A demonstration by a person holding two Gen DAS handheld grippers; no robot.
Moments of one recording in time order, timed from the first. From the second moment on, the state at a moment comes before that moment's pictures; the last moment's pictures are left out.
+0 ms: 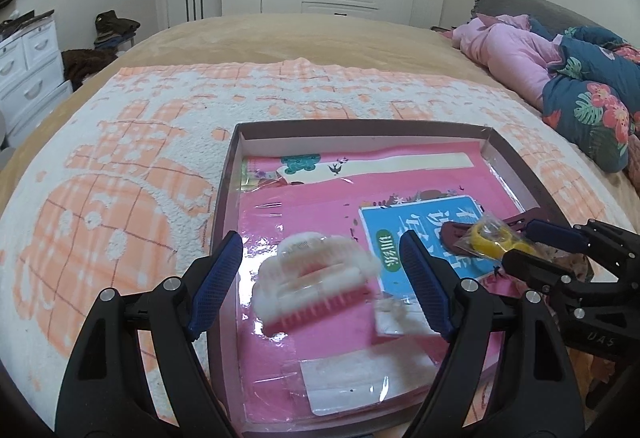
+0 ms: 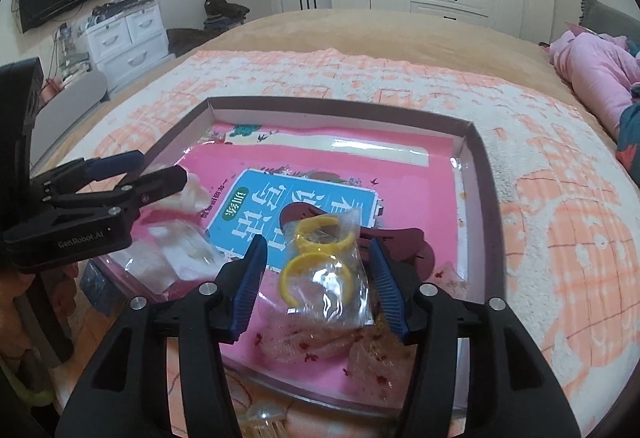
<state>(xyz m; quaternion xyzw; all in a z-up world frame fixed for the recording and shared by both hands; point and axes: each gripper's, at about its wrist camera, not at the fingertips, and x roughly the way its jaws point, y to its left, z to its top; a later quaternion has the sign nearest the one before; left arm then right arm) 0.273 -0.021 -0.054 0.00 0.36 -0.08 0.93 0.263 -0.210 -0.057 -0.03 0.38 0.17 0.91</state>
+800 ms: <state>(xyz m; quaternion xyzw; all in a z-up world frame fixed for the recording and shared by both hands) 0.234 -0.008 -0.024 -0.05 0.32 -0.07 0.94 0.216 -0.262 -0.007 0.02 0.31 0.13 0.94</state>
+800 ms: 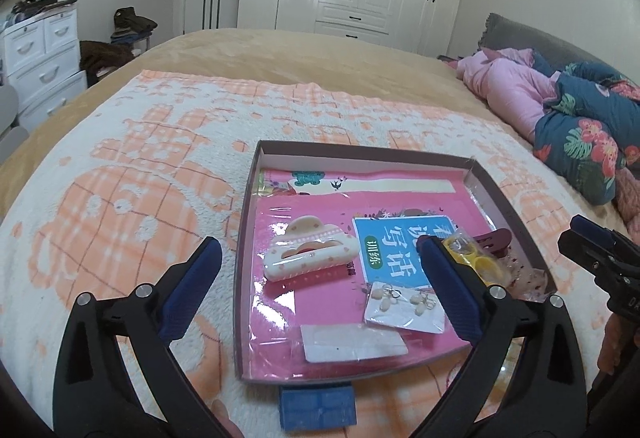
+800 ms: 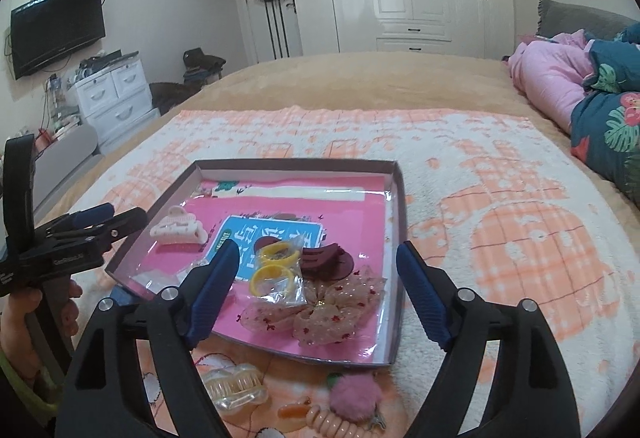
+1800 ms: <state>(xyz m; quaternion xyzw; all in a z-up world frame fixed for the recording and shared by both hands) 0.165 -0.006 -0.020 -0.05 0.30 -0.08 0.95 0.151 -0.283 0.000 0.03 0.28 0.12 0.95</state>
